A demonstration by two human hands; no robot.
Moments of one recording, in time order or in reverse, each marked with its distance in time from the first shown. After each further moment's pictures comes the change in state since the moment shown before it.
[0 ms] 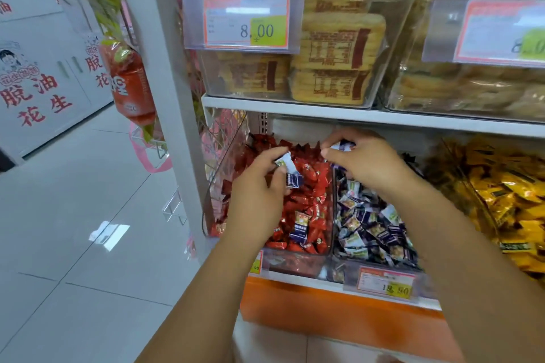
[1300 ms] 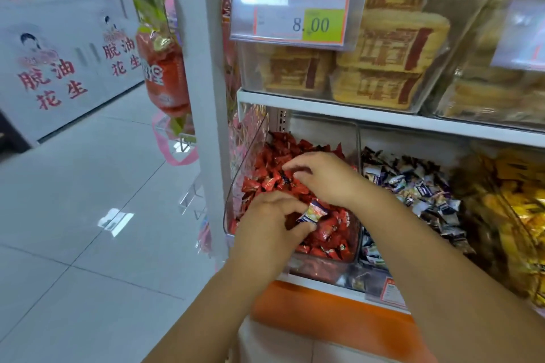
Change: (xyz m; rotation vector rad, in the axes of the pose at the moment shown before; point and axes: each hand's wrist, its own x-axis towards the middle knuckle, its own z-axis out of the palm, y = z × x) left_hand -0.032 -0.027 -0.014 0.241 -0.124 0.049; right_hand 0.023 -0.013 0.075 -0.356 -0.369 -0.197
